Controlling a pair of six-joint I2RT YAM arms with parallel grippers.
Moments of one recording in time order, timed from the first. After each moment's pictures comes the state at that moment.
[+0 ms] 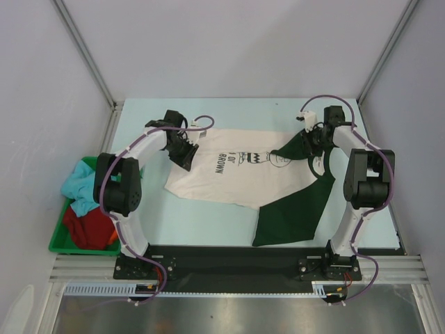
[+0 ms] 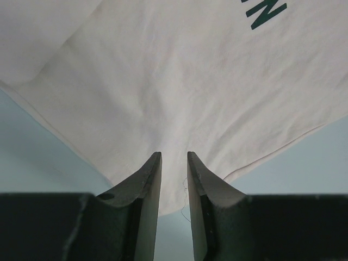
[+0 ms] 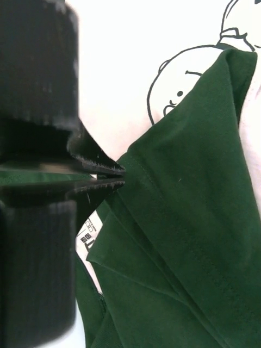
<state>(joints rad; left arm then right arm) -0.25 1.88 1.43 -0.83 0.29 0.40 -0.04 1.94 1.42 -0.54 -0.42 -0.55</state>
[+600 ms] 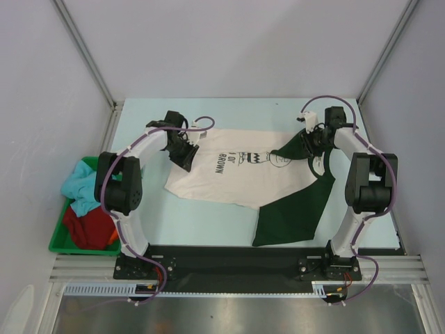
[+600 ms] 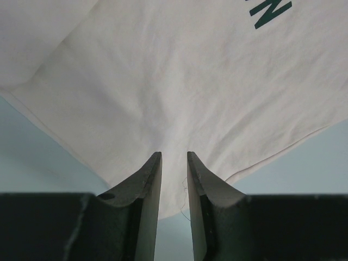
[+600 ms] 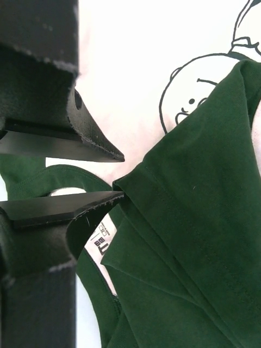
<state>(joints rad) -0.25 1.90 1.43 -0.82 0.29 0.40 -0.04 1.88 1.37 -0.55 -0.41 -0.55</state>
